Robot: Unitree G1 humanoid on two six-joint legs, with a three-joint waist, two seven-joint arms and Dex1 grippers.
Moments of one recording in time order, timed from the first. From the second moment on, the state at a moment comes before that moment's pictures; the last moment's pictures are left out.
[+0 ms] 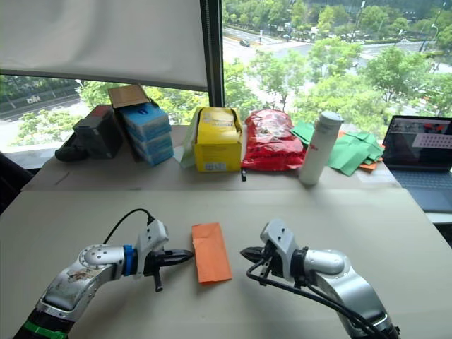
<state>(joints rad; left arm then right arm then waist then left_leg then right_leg) -0.20 0.62 -0.14 -0.20 -0.30 0.53 -0.94 -0.14 -0.56 0.13 -0.45 0.32 0.64 0.82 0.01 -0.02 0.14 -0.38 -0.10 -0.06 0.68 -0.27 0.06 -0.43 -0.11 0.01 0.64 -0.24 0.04</state>
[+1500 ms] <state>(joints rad) -0.26 0.58 -0.26 -0.12 -0.19 0.39 -0.91 -0.33 -0.47 0.28 -0.24 0.14 0.68 0.61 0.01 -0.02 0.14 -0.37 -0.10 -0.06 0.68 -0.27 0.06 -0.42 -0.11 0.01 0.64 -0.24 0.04</state>
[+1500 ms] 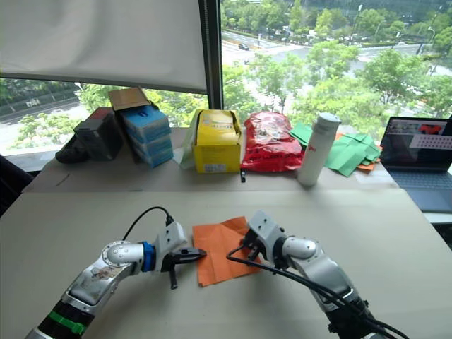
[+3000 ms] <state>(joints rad) -0.26 0.58 -0.26 -0.10 -0.18 0.37 -0.92 -0.37 -0.35 0.10 -0.09 0.24 0.73 0.59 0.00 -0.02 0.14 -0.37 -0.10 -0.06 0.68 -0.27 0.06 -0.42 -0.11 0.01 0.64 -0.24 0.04</state>
